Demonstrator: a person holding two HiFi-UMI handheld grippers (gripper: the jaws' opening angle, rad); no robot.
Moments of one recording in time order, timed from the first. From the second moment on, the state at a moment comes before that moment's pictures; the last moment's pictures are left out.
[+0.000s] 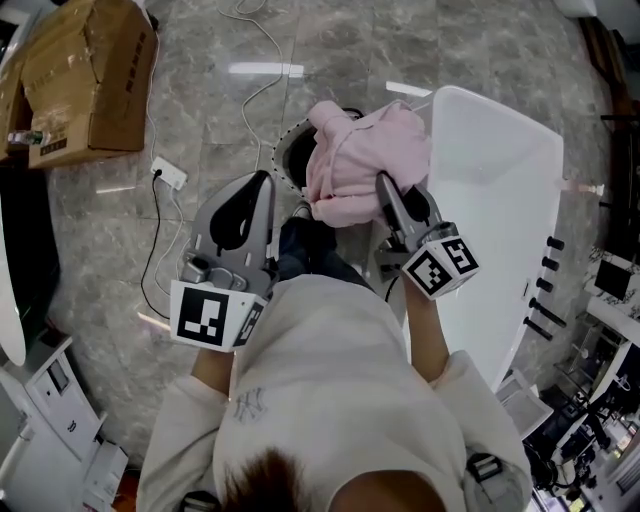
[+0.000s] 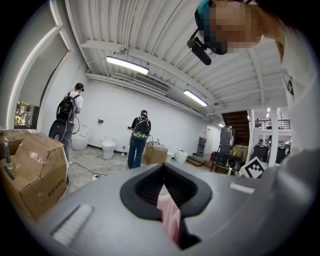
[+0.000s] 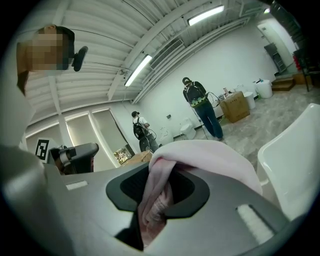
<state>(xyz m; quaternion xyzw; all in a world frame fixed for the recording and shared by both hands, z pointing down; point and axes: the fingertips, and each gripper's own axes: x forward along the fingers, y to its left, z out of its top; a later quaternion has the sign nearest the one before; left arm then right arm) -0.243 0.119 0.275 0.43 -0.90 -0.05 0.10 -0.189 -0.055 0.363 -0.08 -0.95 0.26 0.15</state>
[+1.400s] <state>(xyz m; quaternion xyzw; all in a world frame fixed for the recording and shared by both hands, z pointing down) -0.267 0.101 0.329 0.44 -0.89 -0.03 0.14 -0.202 -0.064 0.530 -0.02 -0.93 0.28 0.24</state>
